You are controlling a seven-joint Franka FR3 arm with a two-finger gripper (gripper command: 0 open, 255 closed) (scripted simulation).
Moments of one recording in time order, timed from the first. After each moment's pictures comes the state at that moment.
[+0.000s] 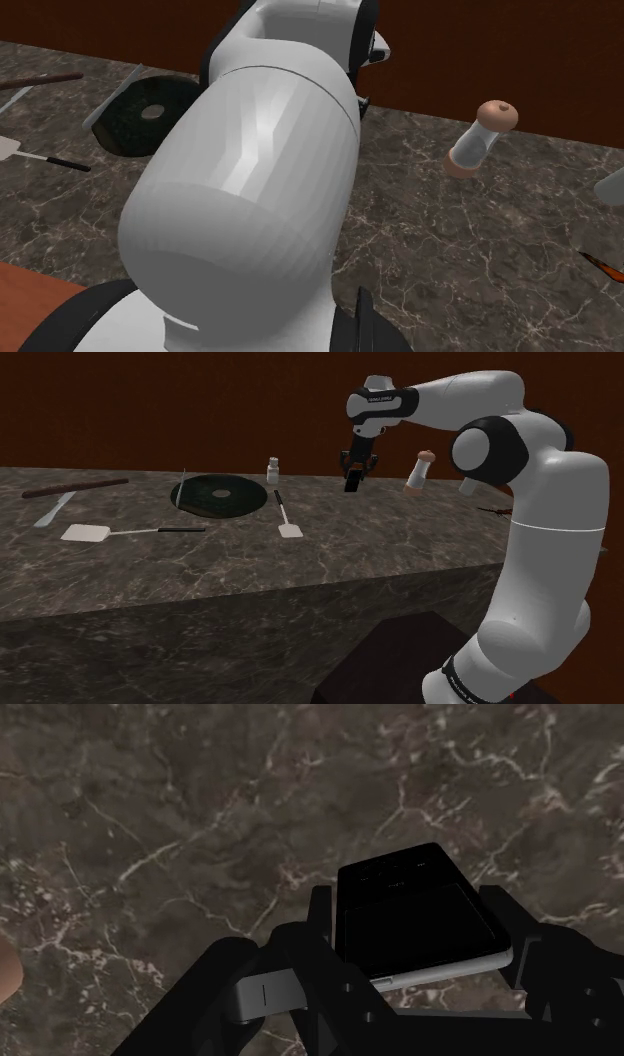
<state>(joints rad) -0.24 0.42 -0.20 -1.40 0.06 1.83 0.31</state>
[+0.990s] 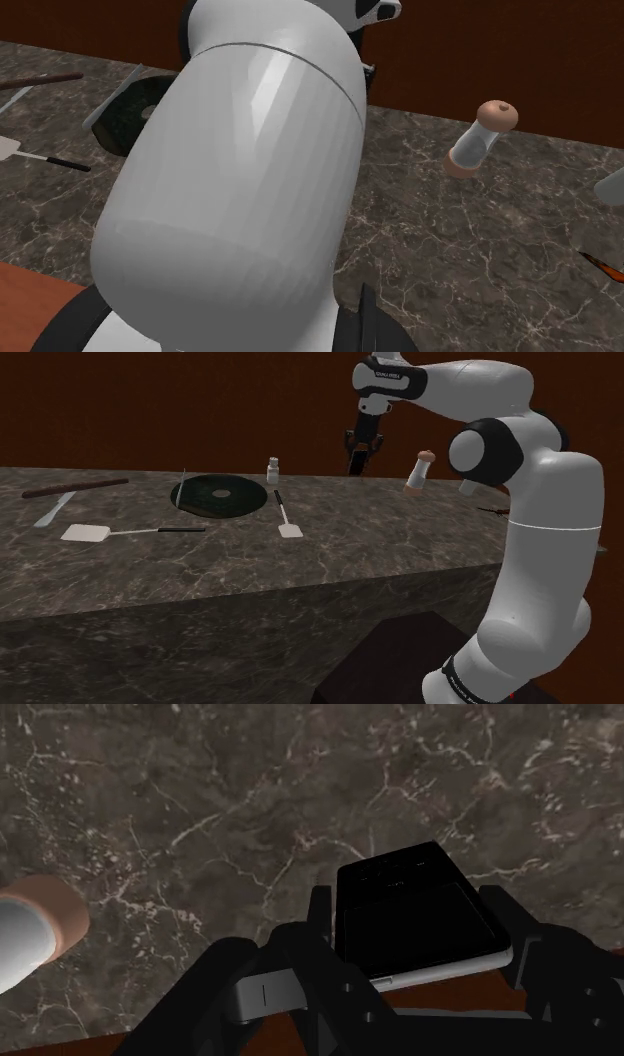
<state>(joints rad) -0.25 0.44 -0.20 -1.18 0.06 1.63 0.31</state>
